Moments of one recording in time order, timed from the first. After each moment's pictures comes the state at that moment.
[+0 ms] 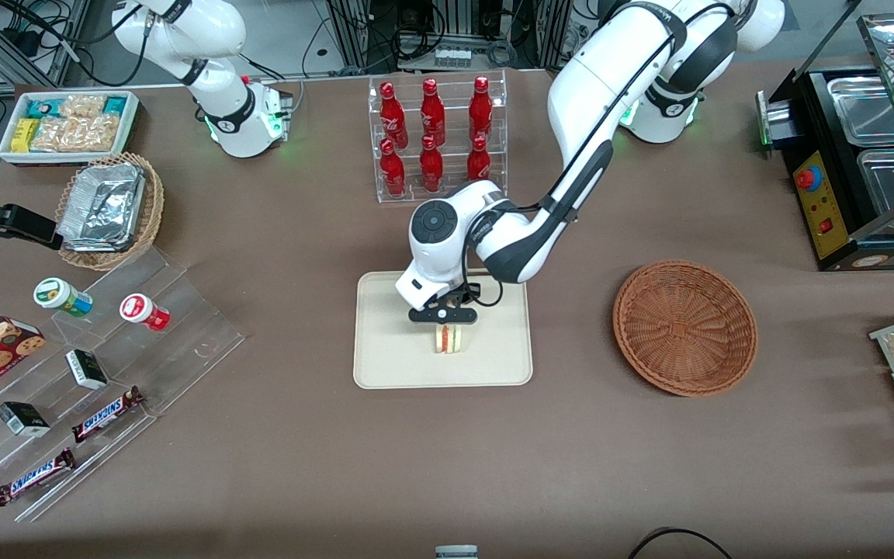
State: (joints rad) arm -0.63 0.83 -0.26 -1.38 0.27 2.19 -0.92
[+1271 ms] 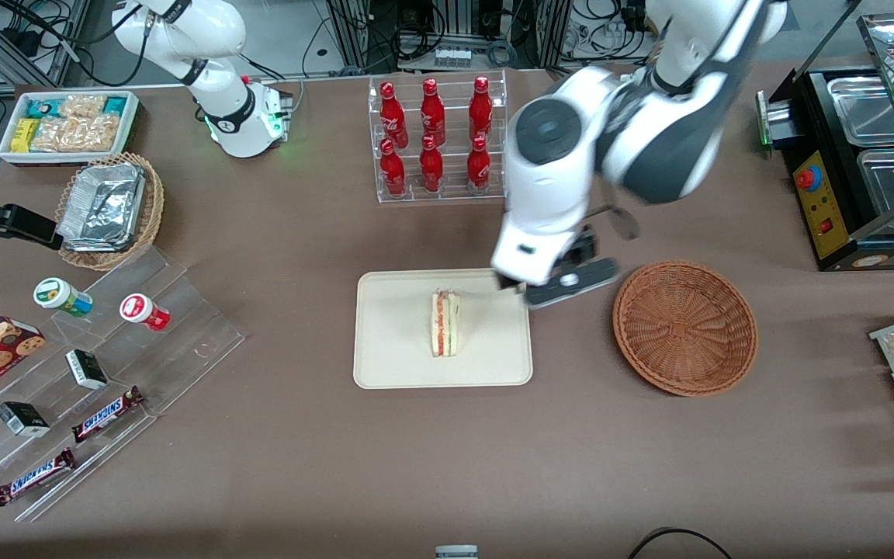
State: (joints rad) arm -0.39 0.34 -0.24 -1.38 0.19 1.63 -0.96
